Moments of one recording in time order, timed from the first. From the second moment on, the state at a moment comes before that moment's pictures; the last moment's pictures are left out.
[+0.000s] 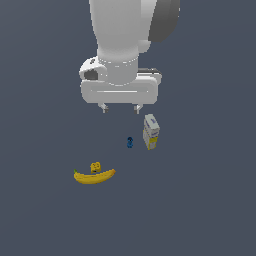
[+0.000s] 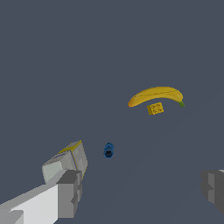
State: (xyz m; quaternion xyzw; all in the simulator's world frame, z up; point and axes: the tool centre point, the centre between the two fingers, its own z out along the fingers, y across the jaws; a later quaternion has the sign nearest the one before) arm 0.008 -0.021 0.325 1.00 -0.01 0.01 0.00
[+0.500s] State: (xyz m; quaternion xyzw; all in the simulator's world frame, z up) arm 0.007 -0.008 0.332 1.00 0.00 0.02 -0.01
